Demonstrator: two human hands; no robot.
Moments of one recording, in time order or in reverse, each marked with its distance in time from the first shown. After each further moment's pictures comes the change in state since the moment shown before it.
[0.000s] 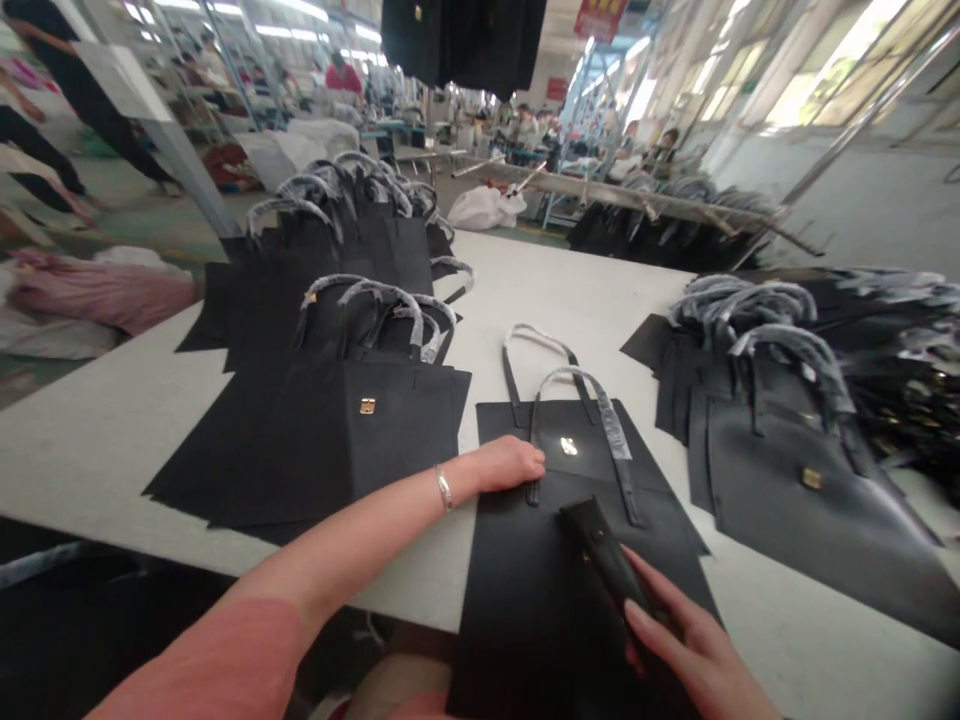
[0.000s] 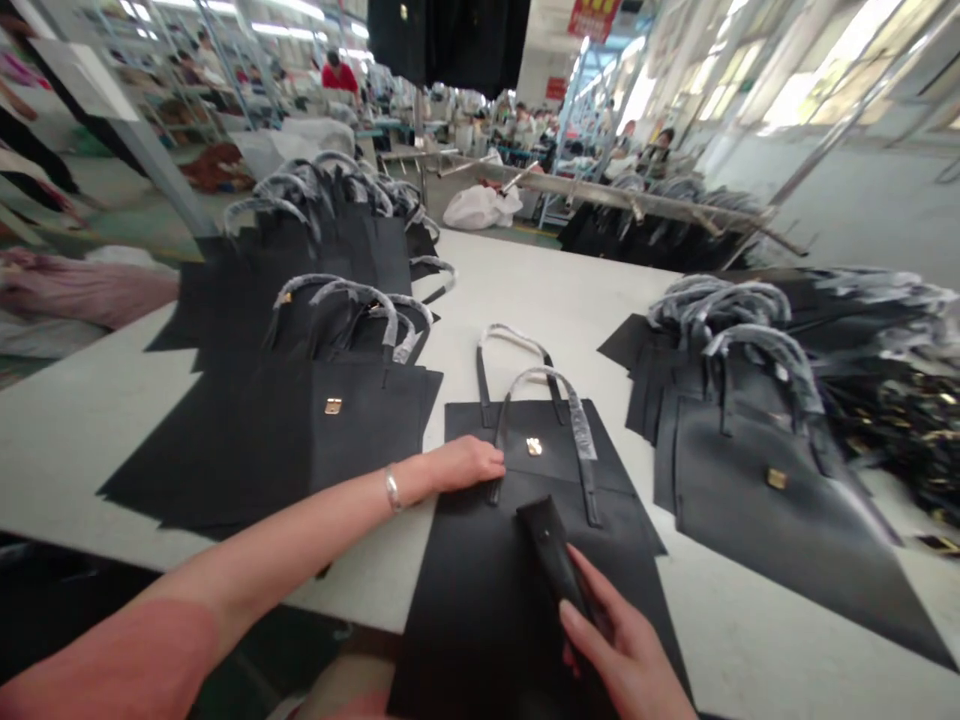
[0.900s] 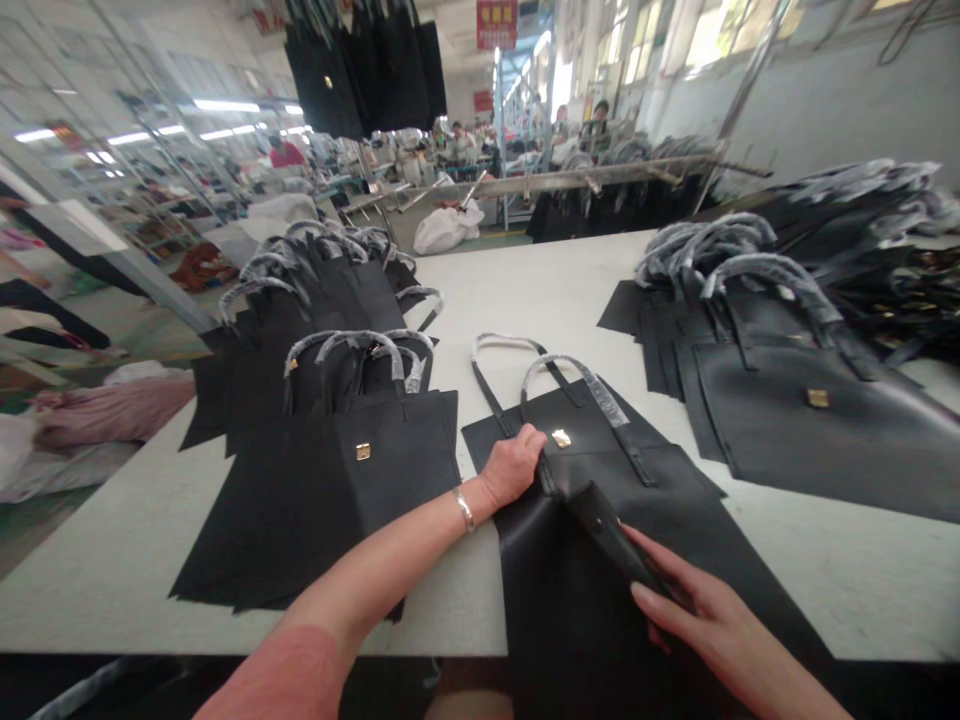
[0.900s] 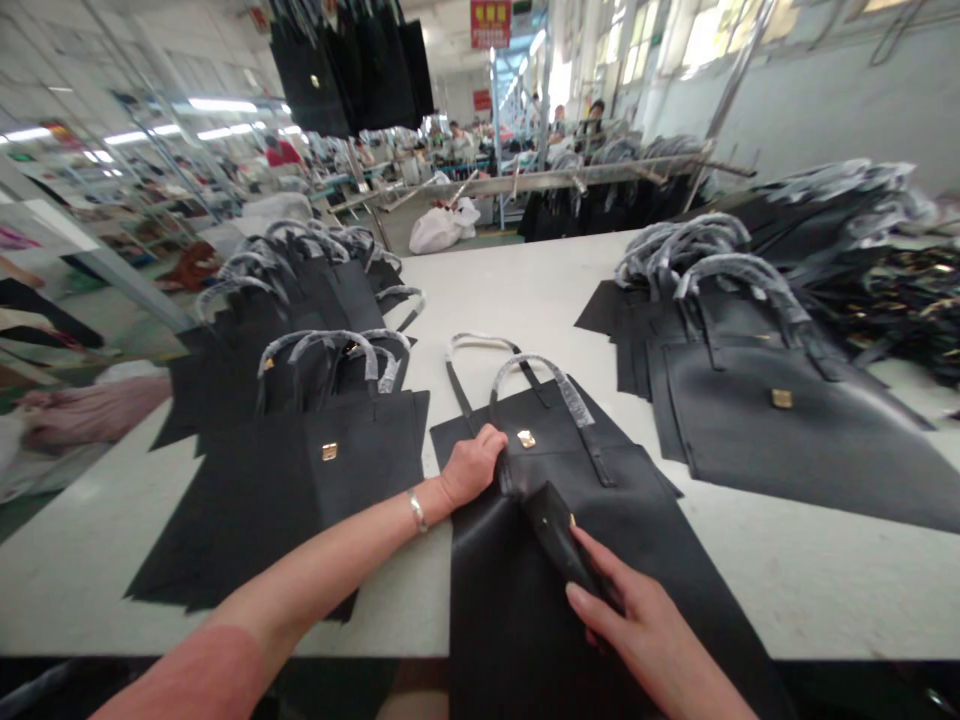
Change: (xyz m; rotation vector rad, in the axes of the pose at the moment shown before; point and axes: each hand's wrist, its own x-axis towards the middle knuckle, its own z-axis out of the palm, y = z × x) left_hand 0.014 0.015 0.015 -0.020 0.153 -0.365; right_hand 0.006 0.017 0.007 -0.031 0.016 -0.074
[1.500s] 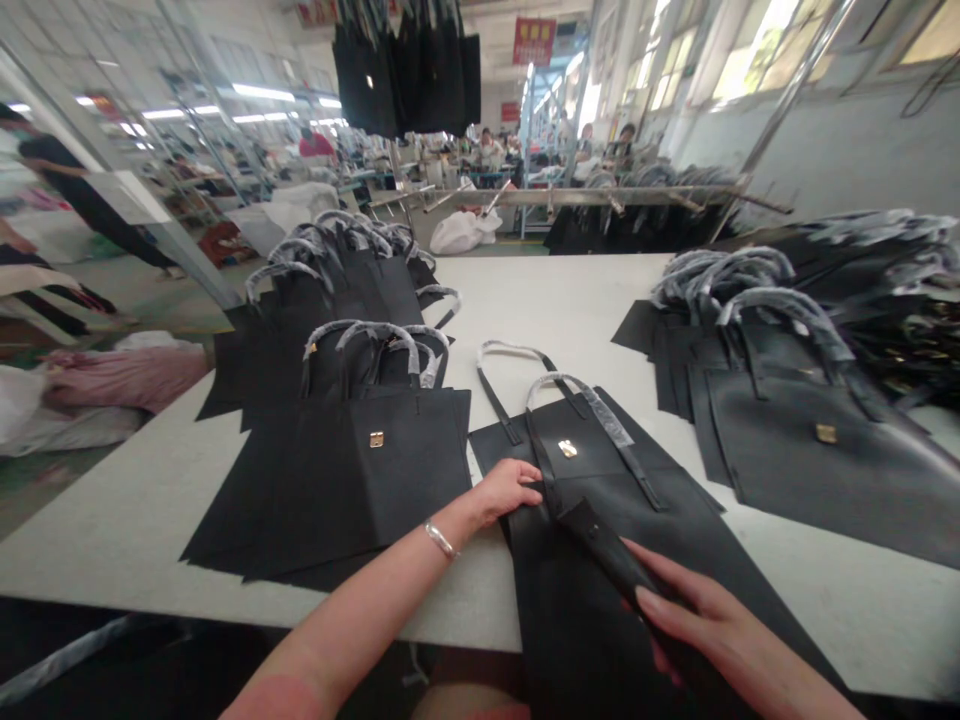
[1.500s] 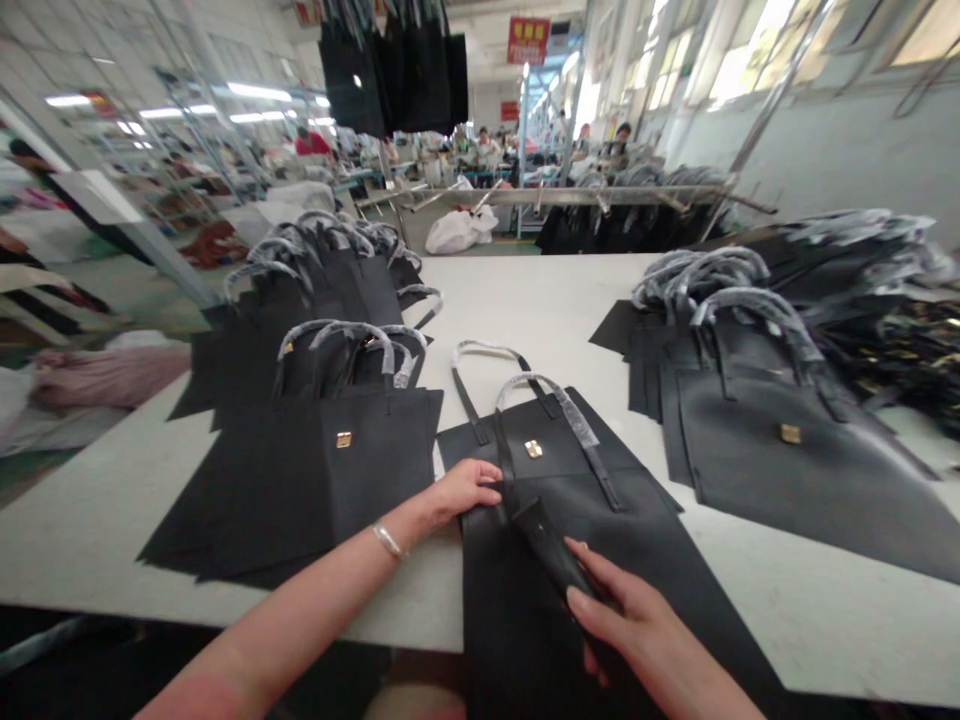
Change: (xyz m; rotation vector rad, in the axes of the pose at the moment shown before) left_hand -0.038 0.001 -0.005 -1.062 -0.239 -0.440; right_hand -0.004 -0.033 0.005 0.167 -0.142 0.143
